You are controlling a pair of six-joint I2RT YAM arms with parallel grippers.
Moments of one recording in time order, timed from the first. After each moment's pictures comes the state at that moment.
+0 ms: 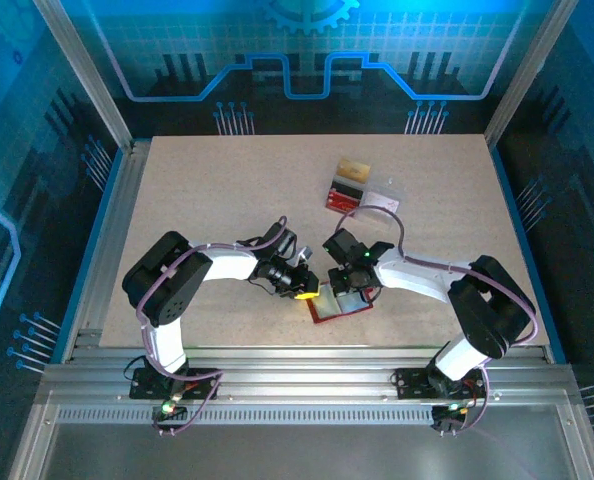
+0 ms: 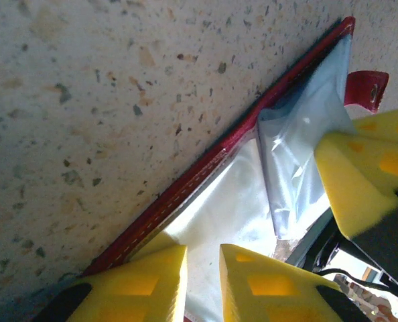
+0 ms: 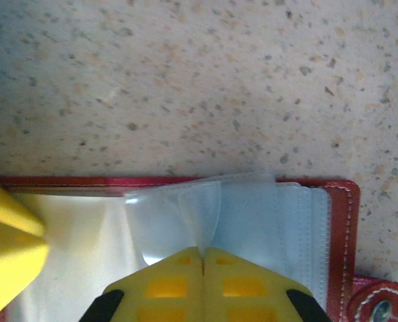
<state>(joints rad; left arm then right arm) -0.62 1.87 0.90 -0.12 0.69 -0.77 0.74 1.58 0.90 -0.57 0.09 0.47</state>
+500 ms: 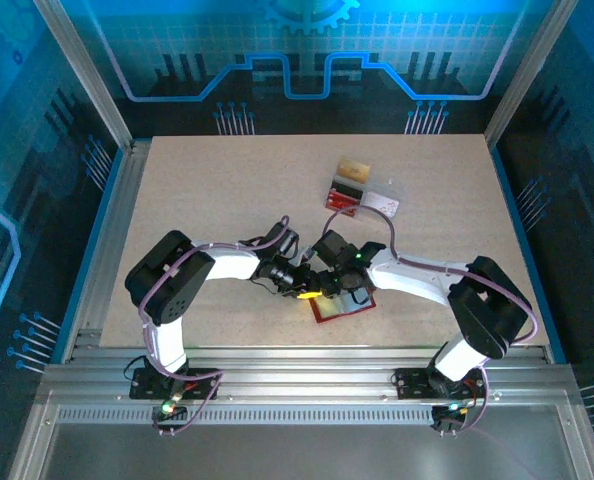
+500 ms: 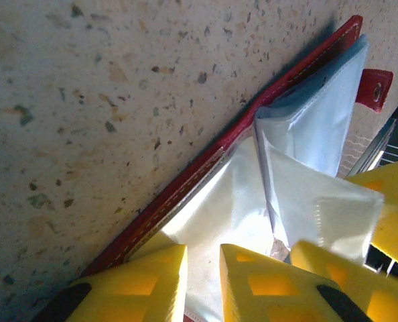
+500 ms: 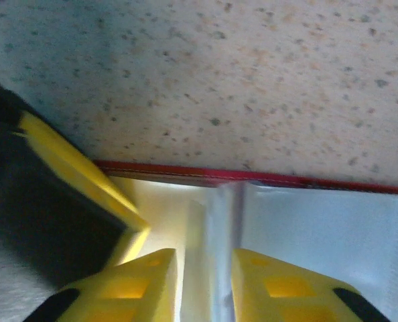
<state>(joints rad) -0.63 1.88 0.91 -0.10 0.70 -0.77 0.80 1.58 0.94 -0.58 0.05 0.48</state>
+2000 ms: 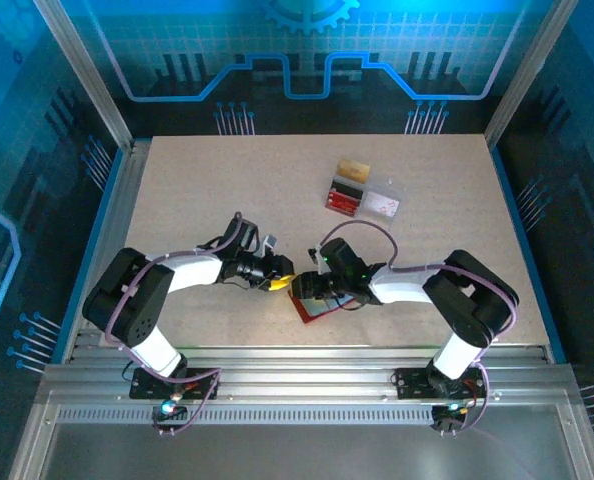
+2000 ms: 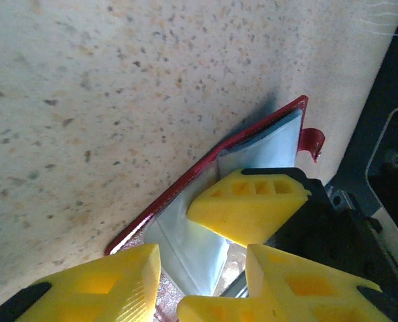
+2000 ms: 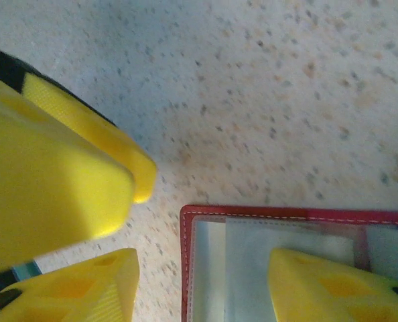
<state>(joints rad) -0.42 1.63 0.71 -0.05 0.70 -0.92 0.77 1.69 0.69 0.17 -0.33 0.72</state>
